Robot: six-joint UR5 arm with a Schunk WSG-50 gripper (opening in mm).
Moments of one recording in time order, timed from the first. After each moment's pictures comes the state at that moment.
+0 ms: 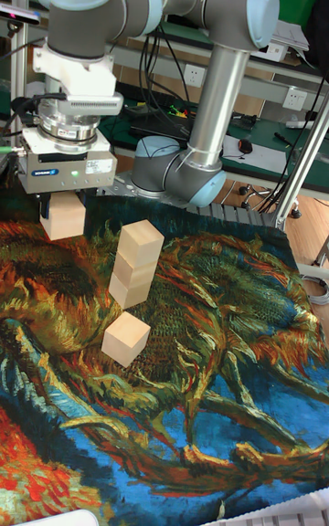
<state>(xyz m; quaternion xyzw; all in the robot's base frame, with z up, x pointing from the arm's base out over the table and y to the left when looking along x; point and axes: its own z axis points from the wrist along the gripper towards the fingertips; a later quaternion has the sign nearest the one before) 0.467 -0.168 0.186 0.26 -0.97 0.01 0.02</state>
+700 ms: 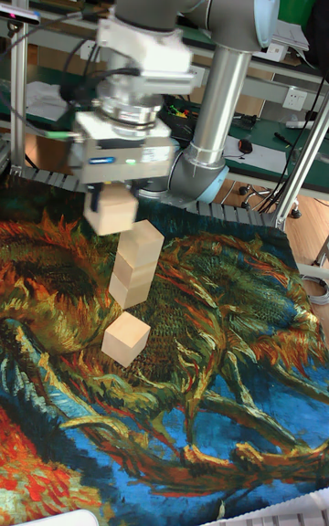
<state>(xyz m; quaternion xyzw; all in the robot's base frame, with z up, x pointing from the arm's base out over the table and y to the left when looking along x) 0.502 -0.077 0.242 0.27 -0.96 0.01 0.02</state>
